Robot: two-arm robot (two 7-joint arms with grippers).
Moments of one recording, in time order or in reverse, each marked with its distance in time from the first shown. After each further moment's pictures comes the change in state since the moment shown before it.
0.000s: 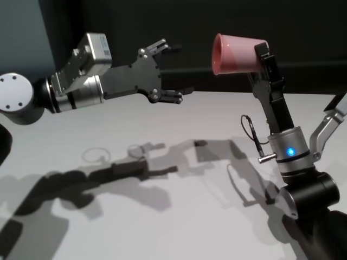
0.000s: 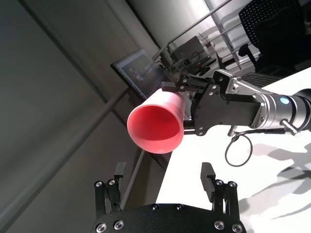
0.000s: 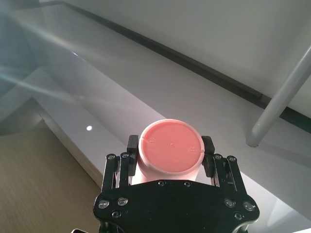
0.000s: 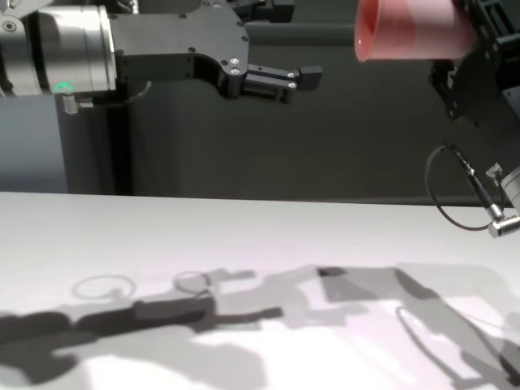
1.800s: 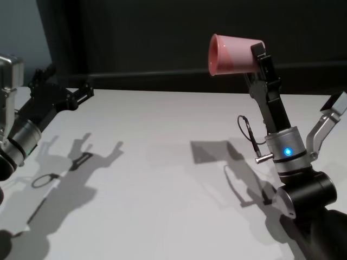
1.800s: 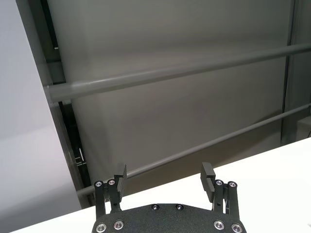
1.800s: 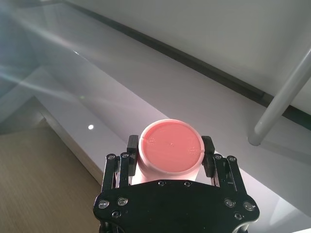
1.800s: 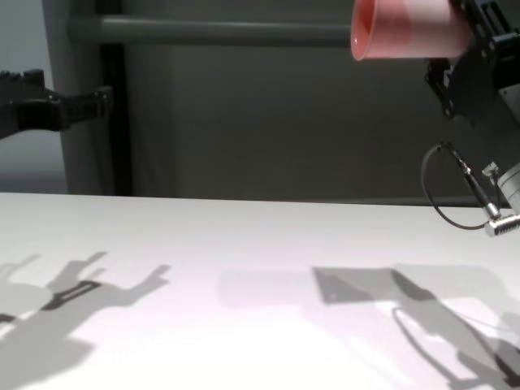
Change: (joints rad) left arm 0.492 0.030 -0.376 -0.377 -0.014 0.448 0.659; right arm 0.003 -0.004 -0.001 0.003 -0.003 0.006 0.003
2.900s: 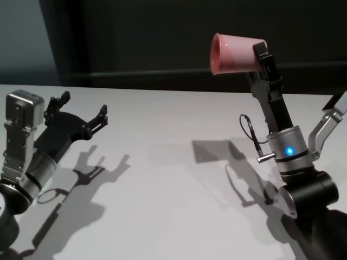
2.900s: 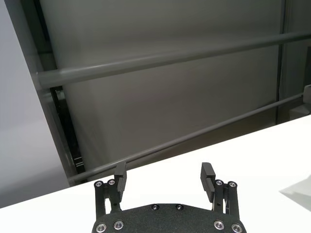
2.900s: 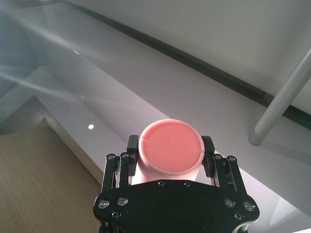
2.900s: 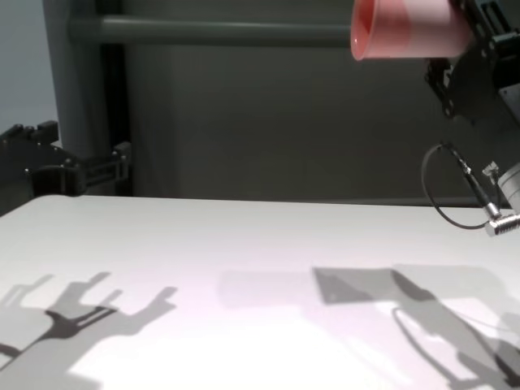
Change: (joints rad) left arm 0.164 -0.067 -0.025 -0.057 0.074 -0.075 0.046; right arm 0.000 0.000 0.000 0.000 0.000 0.000 0.000
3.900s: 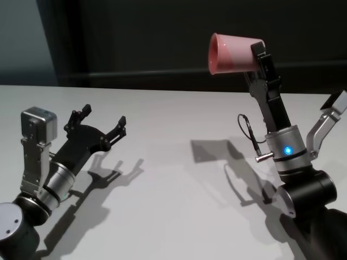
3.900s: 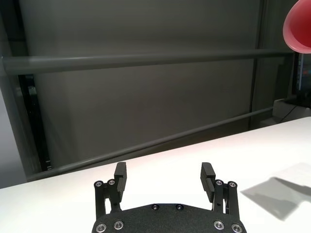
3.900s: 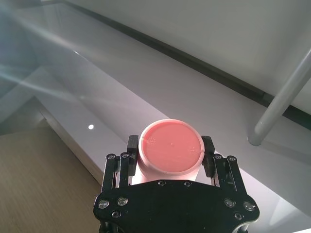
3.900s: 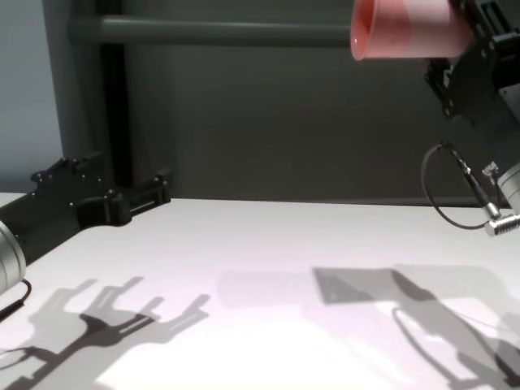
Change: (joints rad) left arm 0.017 -0.090 -0.006 0.072 -0.014 -0.080 -0.081; right arm 0.000 0.000 0.000 0.000 0.000 0.000 0.000
